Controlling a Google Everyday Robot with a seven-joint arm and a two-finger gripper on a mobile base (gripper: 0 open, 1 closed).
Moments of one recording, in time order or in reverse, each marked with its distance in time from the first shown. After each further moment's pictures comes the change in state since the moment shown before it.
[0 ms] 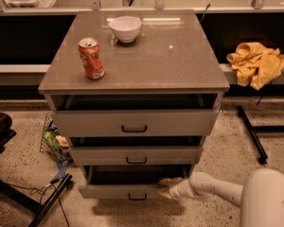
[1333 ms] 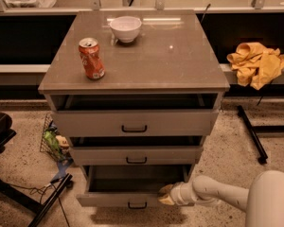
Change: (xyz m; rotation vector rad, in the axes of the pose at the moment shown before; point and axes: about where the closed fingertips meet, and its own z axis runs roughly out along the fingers) arm 0.007 0.024 -0.013 -0.034 0.005 0.015
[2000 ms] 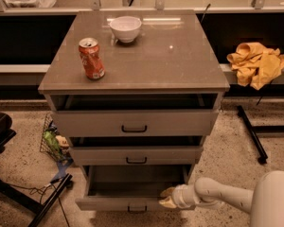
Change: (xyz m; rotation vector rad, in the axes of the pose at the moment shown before) arm 0.002 0.014 -0.011 -0.015 0.012 0.003
